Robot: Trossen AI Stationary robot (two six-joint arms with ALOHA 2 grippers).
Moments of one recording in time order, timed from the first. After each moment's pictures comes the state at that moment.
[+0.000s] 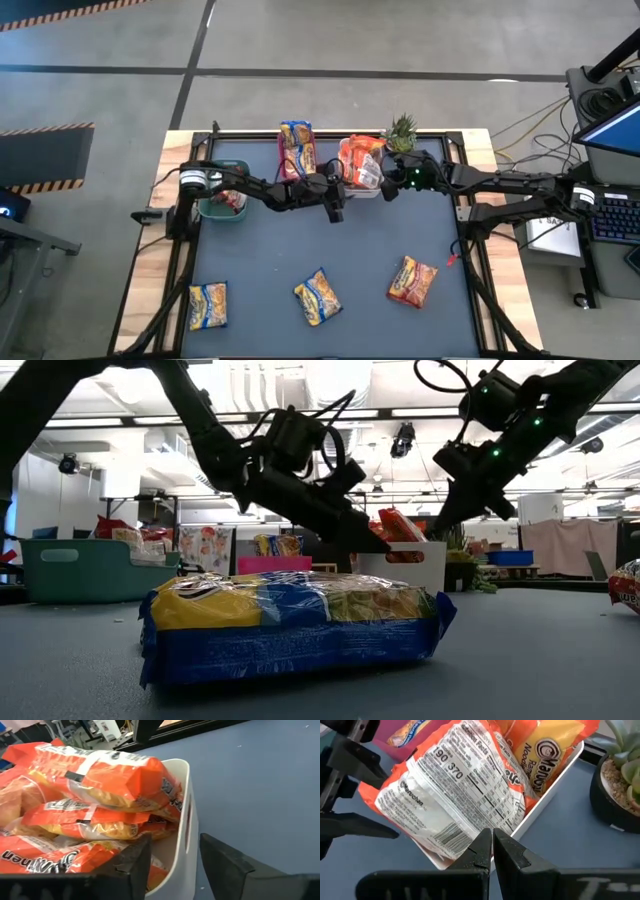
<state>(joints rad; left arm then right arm) 0.17 2.04 1.06 0.62 -0.18 0.31 -0.42 1.10 0.55 -0.12 0.13 0.40</state>
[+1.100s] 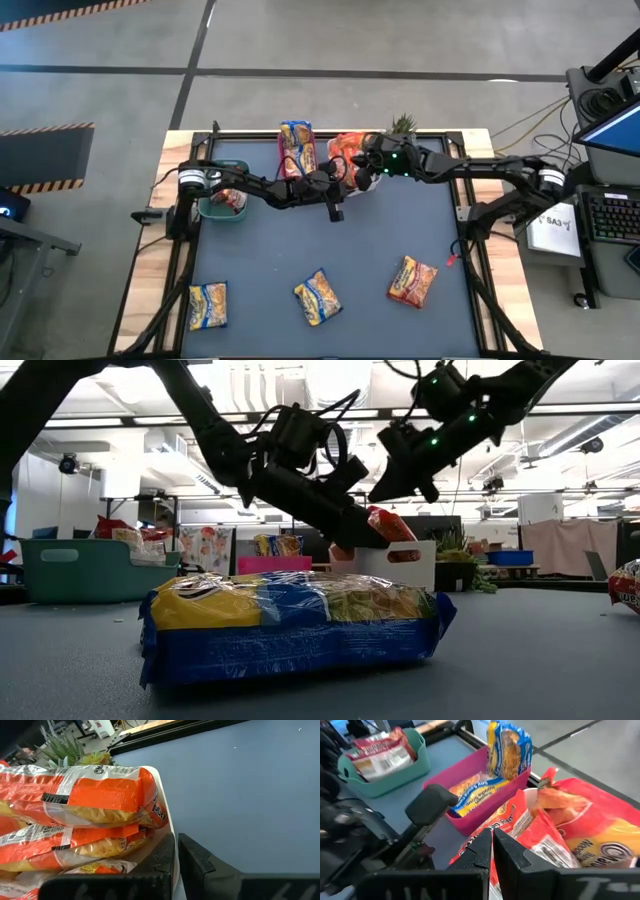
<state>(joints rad) 0.17 2.04 1.09 0.55 -0.14 0.29 -0.42 1.40 0.80 0.15 0.02 0.19</state>
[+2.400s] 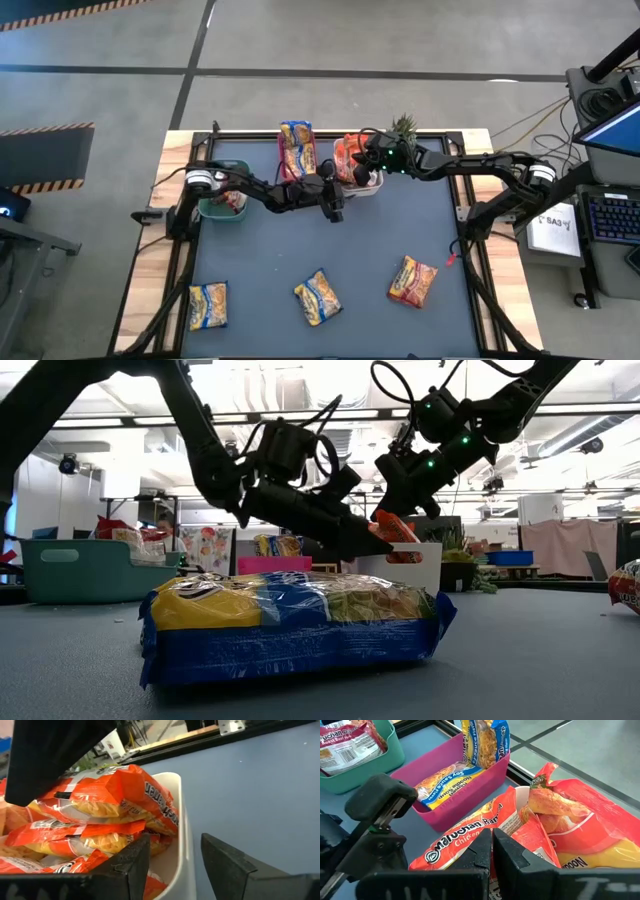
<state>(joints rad) 0.17 2.10 1.01 0.81 -0.15 0.31 -0.49 1.48 0.78 0.21 0.02 0.17</state>
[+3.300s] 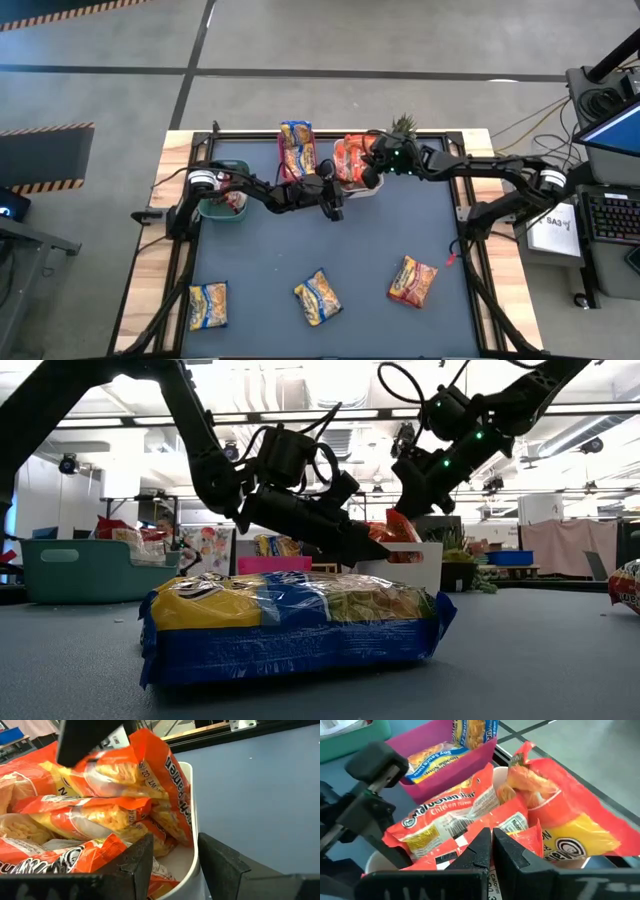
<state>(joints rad) 0.17 2.12 1.00 0.83 -0.17 0.26 -0.50 1.41 0.74 0.07 0.05 0.07</state>
